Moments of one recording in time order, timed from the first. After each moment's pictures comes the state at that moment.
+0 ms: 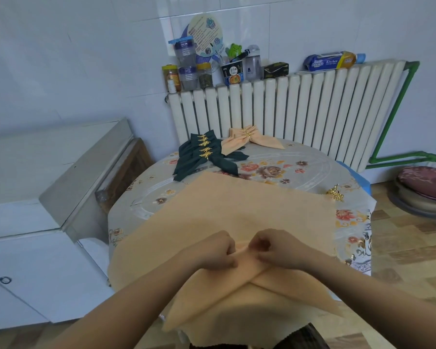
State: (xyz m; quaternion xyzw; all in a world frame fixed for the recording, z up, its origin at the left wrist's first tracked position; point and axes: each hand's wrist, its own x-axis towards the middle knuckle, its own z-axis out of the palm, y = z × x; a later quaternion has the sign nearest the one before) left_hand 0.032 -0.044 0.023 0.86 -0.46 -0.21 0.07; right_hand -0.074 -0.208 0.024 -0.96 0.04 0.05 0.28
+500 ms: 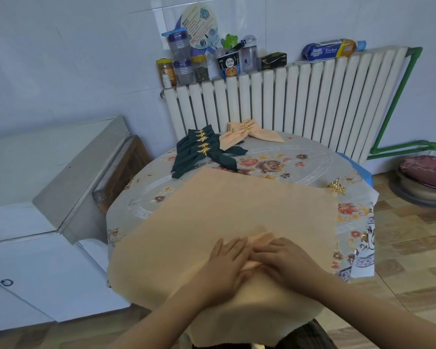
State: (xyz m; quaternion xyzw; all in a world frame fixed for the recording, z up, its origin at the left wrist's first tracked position) left_hand -0.001 -0.031 -0.030 0.84 -0.55 -0.05 0.01; right_hand -0.093 -0.213 -0.031 -0.97 -0.14 -0.20 0.07
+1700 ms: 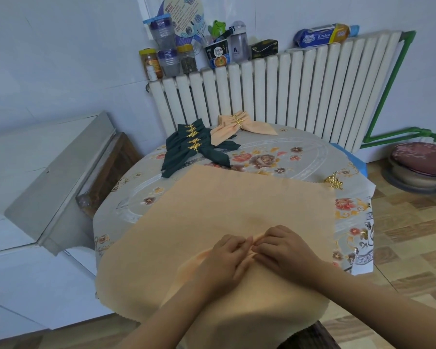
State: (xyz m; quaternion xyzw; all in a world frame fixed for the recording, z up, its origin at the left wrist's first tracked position) left_hand 0.026 -0.051 -0.053 0.77 -0.60 0.09 0.22; right_hand -0.064 -0.239 -0.056 -0.91 -0.18 -0.35 0.07
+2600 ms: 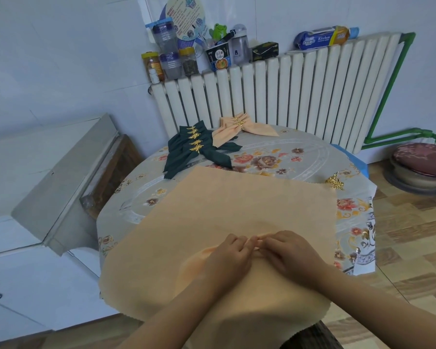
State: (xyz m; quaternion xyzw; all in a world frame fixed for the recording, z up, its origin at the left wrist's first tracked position) left_hand 0.026 -0.067 -0.047 0.71 -0.64 0.28 0.12; right_hand -0.075 -0.236 -0.054 -0.93 -0.10 -0.31 0.15
